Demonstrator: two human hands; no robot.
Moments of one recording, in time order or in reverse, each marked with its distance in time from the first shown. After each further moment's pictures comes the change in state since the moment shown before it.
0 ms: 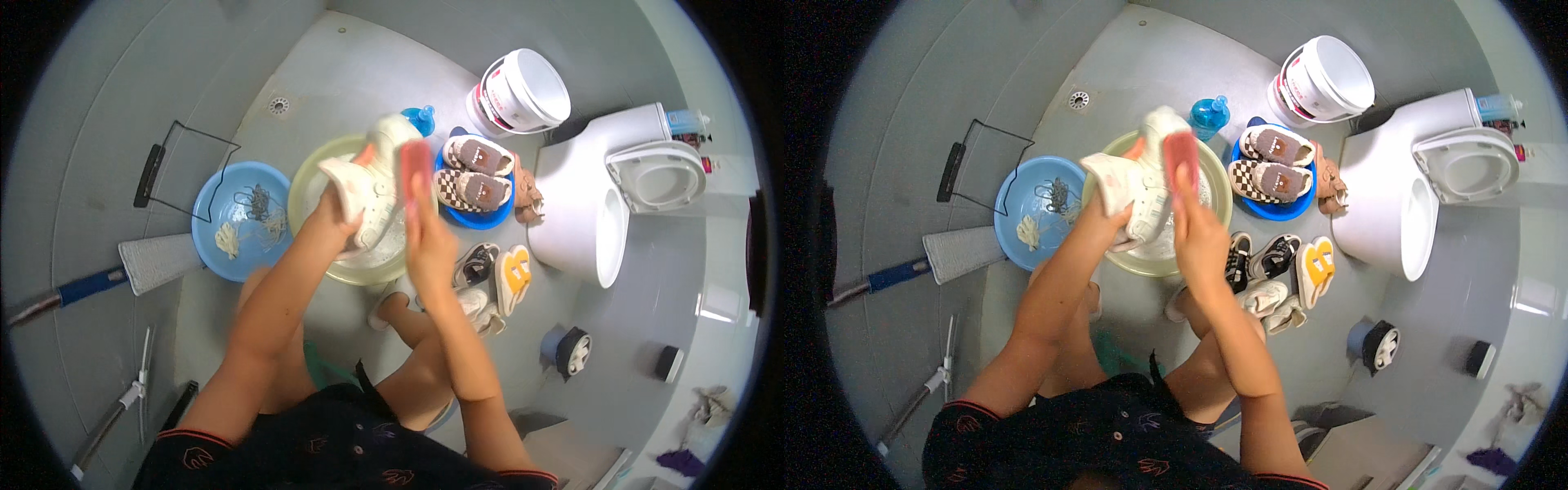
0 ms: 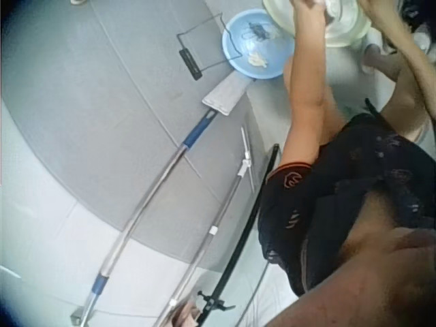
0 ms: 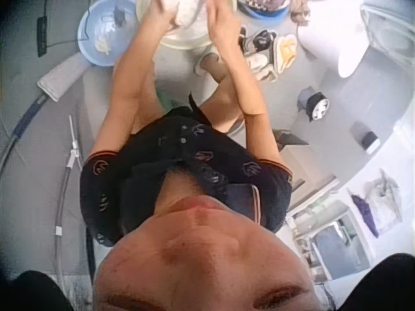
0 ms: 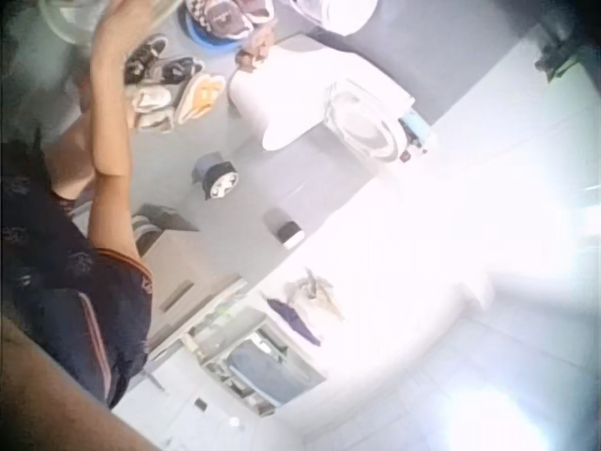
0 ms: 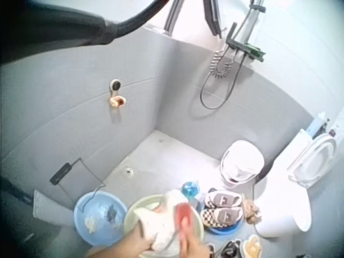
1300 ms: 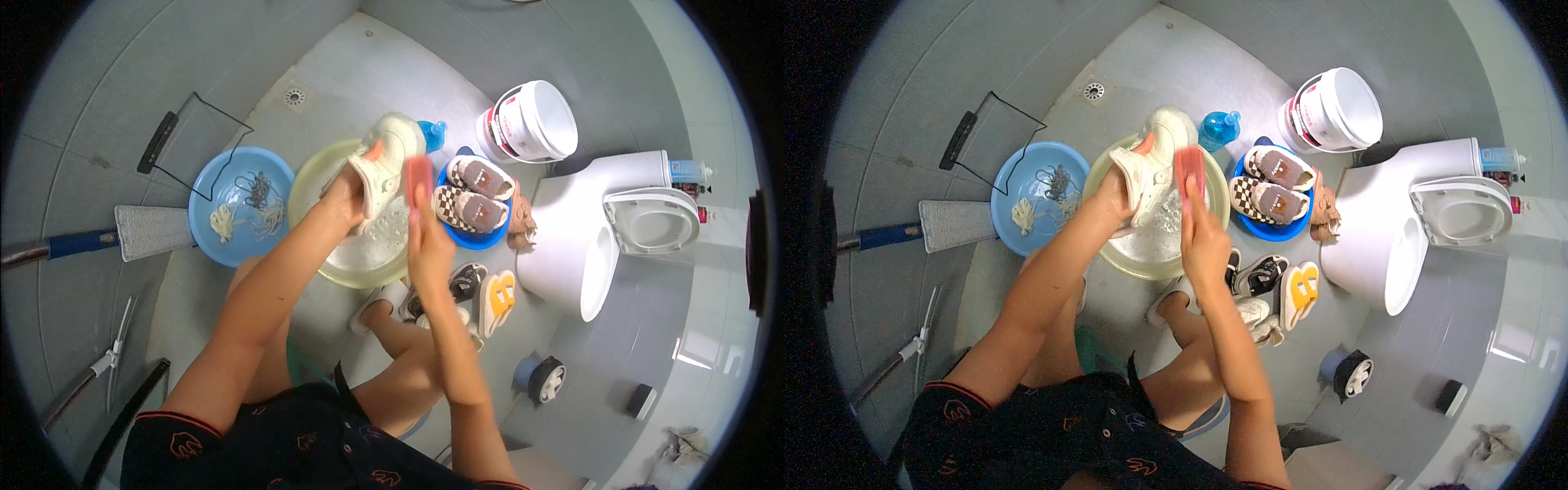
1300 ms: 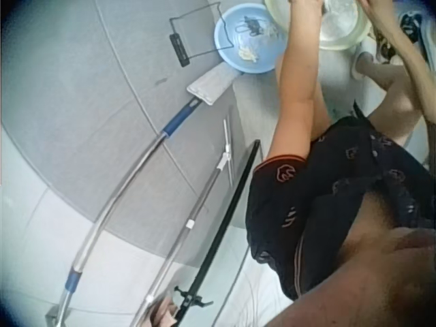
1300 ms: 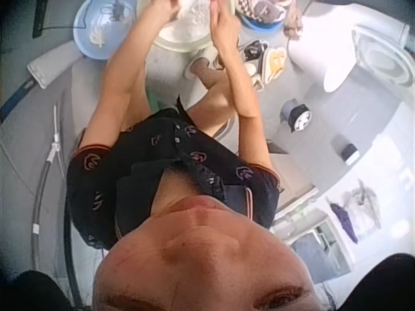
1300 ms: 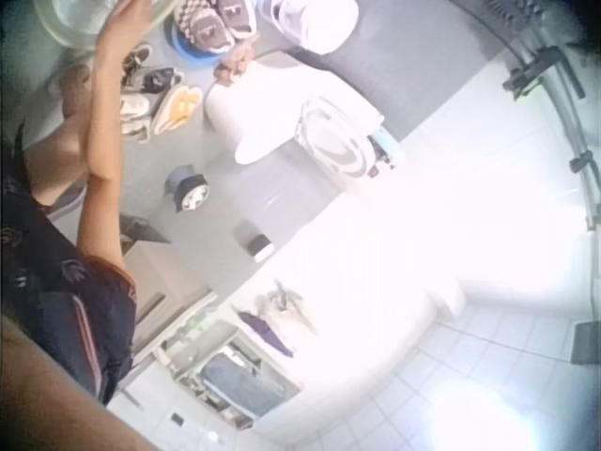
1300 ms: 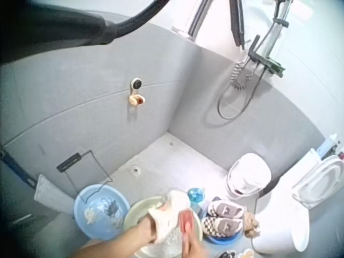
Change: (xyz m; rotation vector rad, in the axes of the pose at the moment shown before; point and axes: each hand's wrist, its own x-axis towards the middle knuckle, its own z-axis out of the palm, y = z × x) left_hand 0.001 0.007 0.011 -0.073 0.100 0.150; right_hand 0.009 0.032 0.020 0.000 0.059 -0.221
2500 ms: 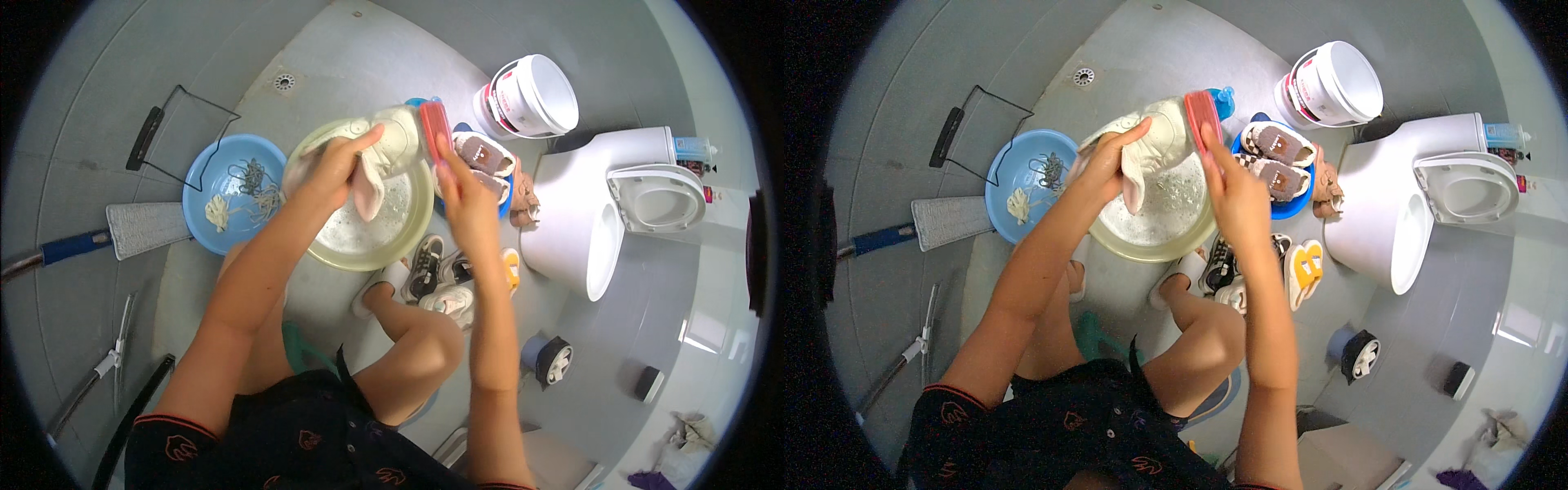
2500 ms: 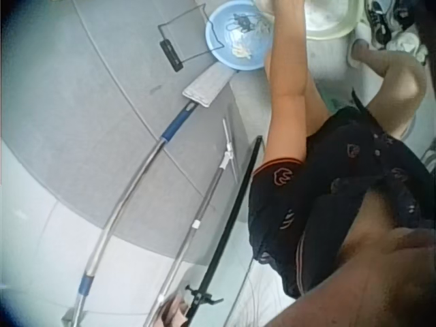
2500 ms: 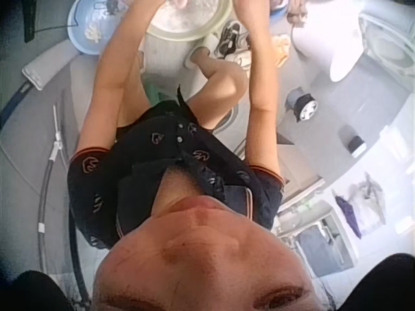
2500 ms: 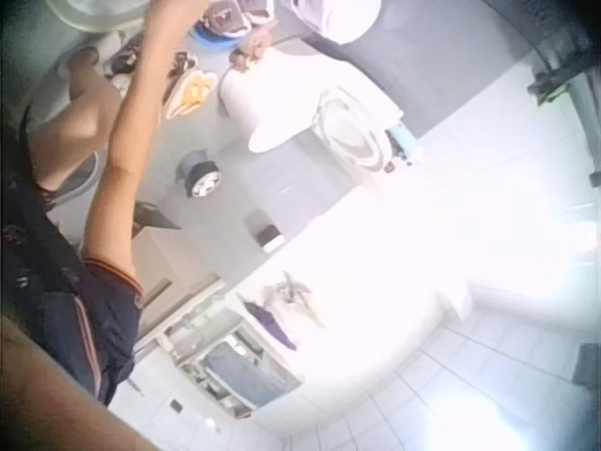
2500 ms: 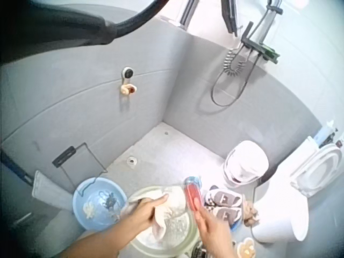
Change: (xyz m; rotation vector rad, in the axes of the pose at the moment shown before) left_hand -0.012 0.004 0.005 0.479 0.054 0.108; right_hand 0.057 -0.012 -0.065 0.050 -0.267 0.219
